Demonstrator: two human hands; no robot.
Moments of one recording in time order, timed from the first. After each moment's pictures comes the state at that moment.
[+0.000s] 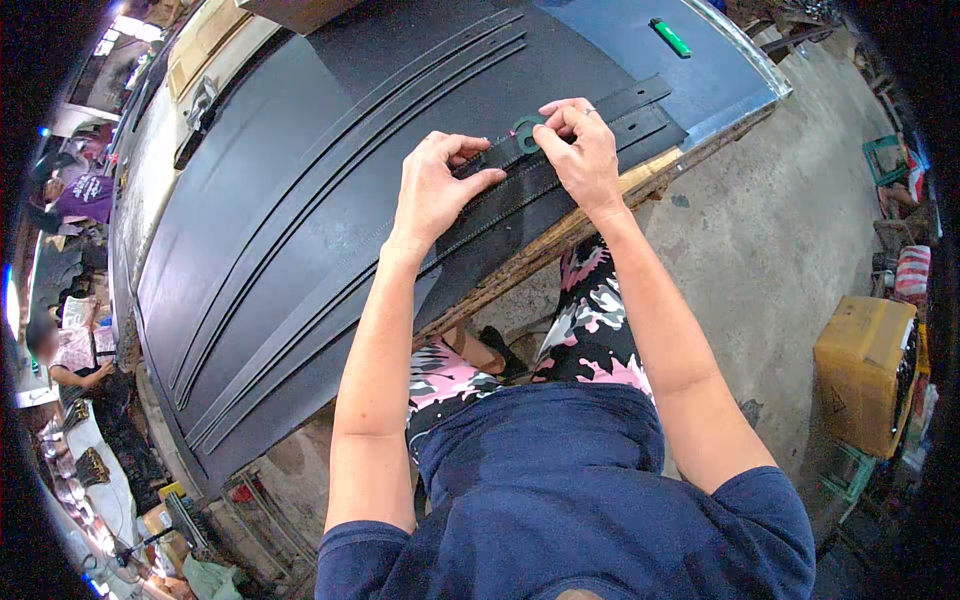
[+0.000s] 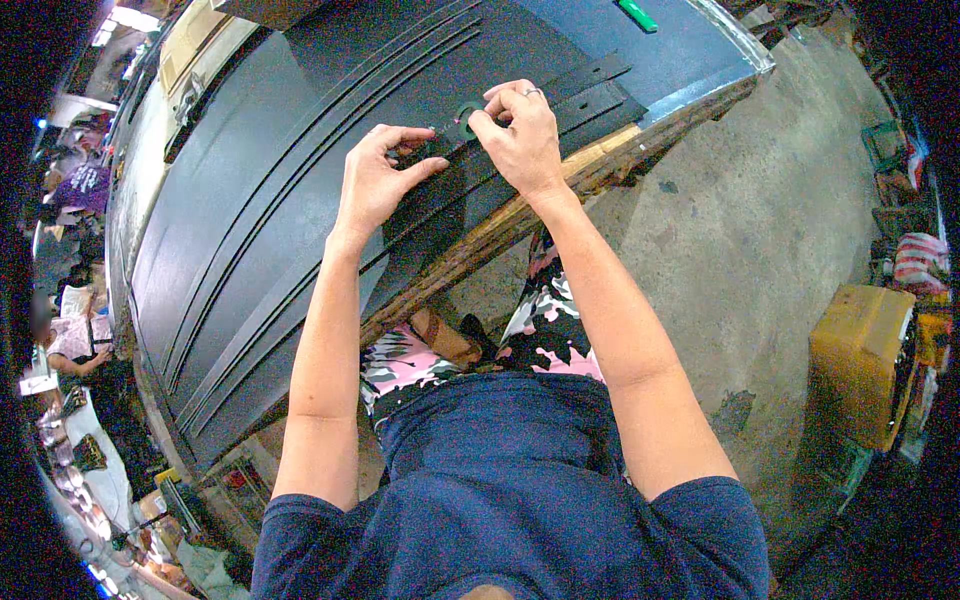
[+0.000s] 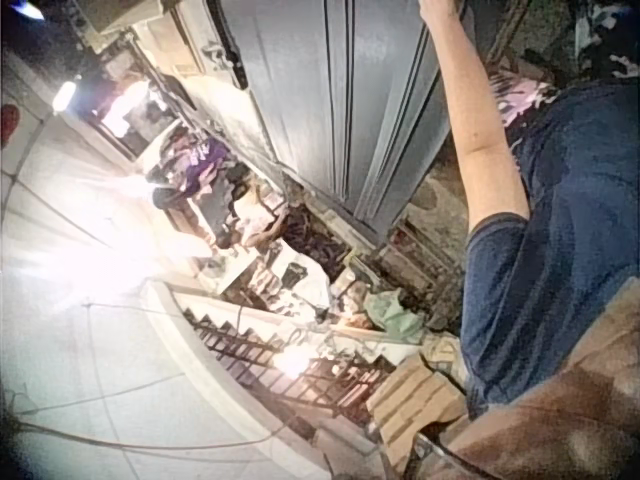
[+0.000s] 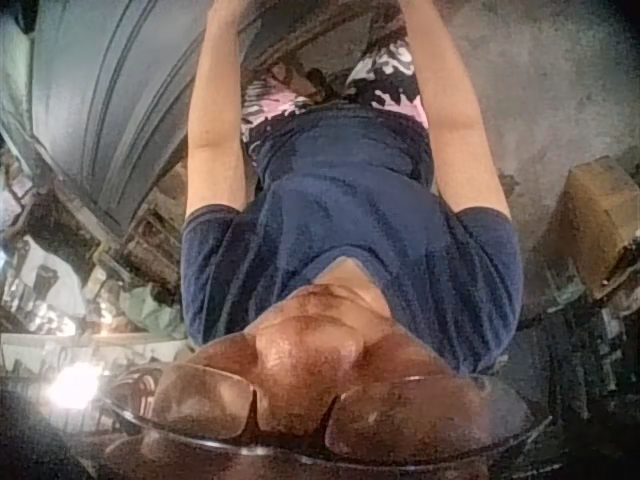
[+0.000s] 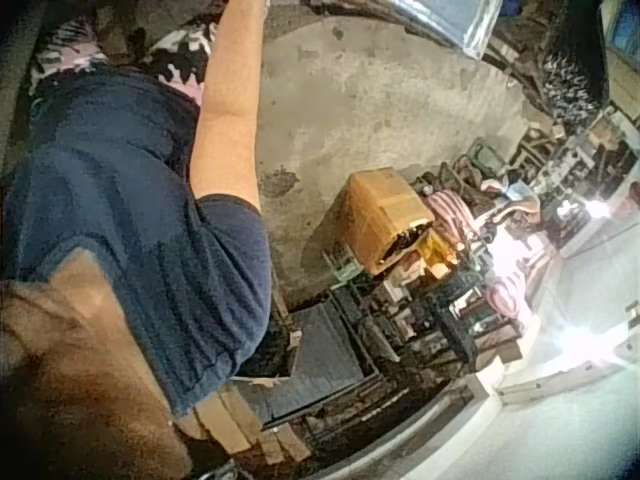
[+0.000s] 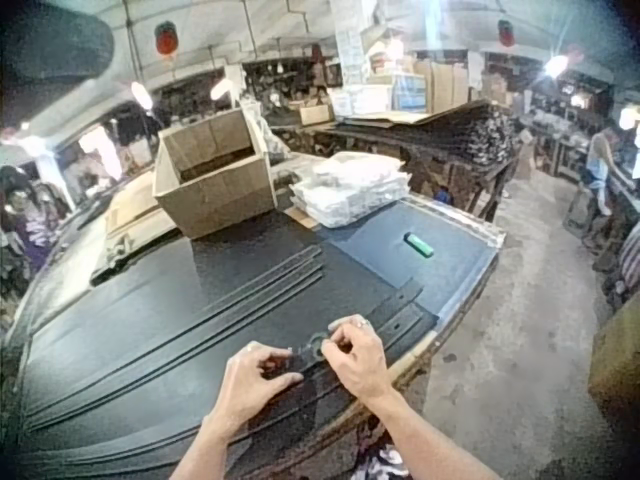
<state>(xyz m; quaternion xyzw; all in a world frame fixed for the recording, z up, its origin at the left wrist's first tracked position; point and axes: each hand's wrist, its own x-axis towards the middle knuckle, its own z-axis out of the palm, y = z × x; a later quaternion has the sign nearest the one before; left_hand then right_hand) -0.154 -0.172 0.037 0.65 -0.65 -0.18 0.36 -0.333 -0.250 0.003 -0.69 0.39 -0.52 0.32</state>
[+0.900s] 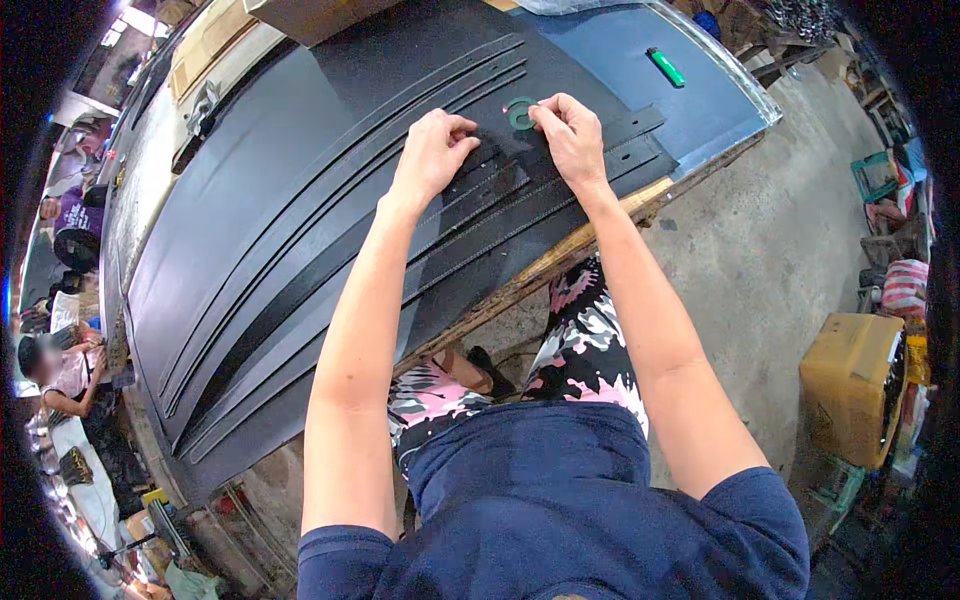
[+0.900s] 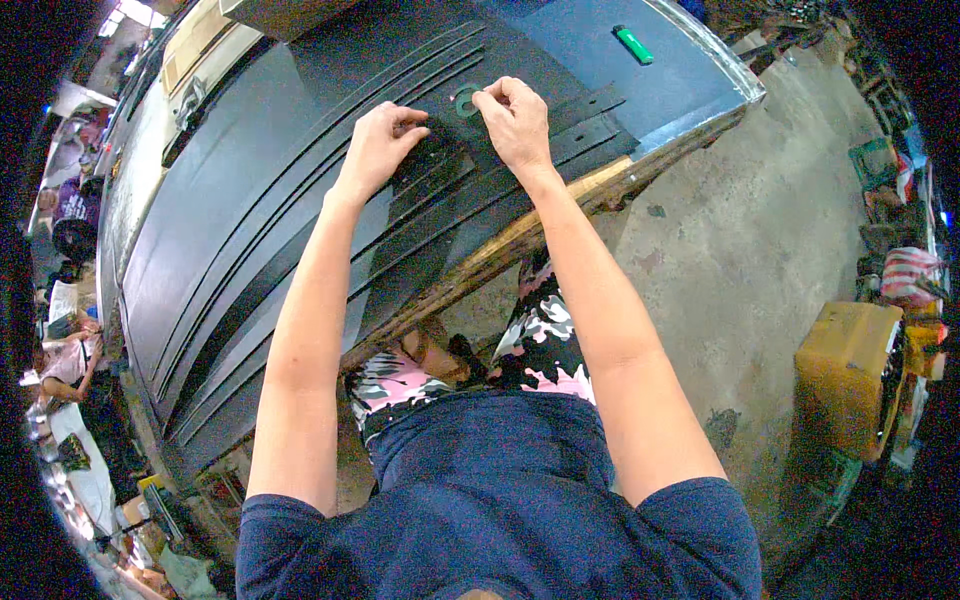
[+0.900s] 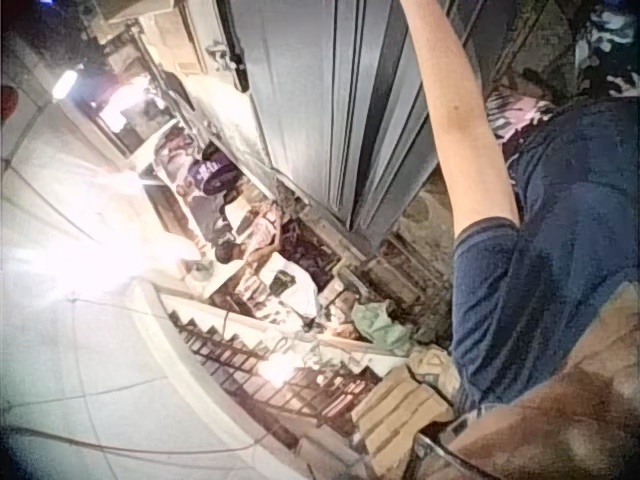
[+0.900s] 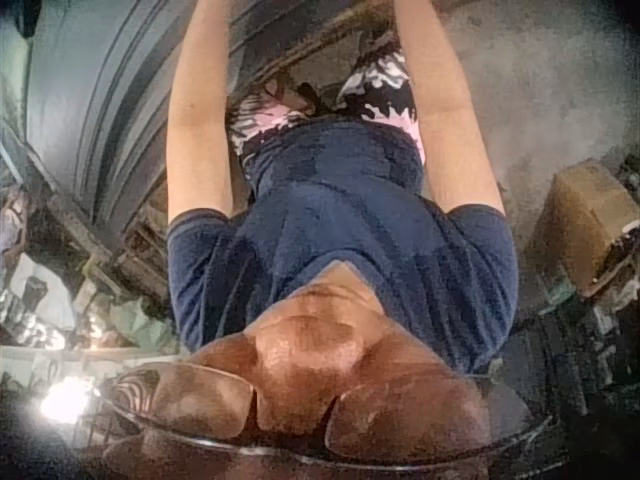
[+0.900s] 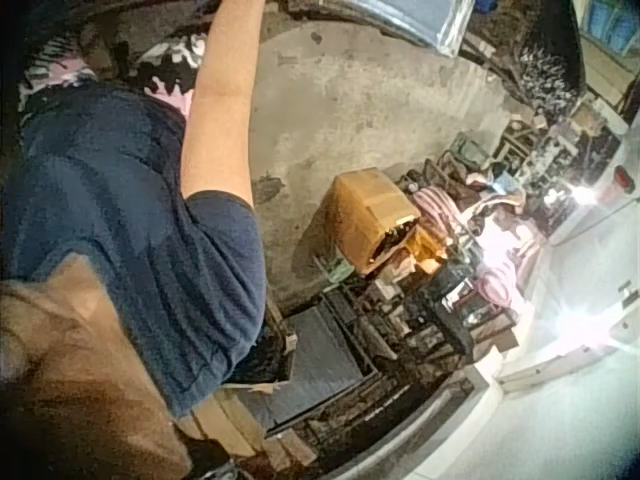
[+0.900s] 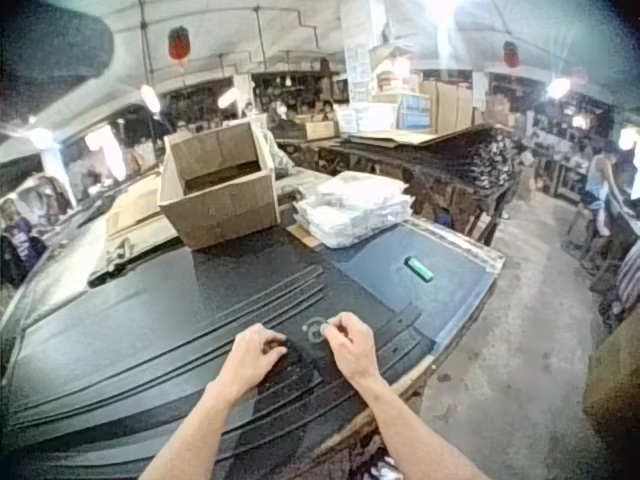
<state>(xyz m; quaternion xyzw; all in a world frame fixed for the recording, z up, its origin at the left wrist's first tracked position) -0.115 -0.240 0.028 0.63 -0.71 -0.09 0.30 -0.309 -0.307 -0.003 -0.62 0.40 -0.53 0.42</state>
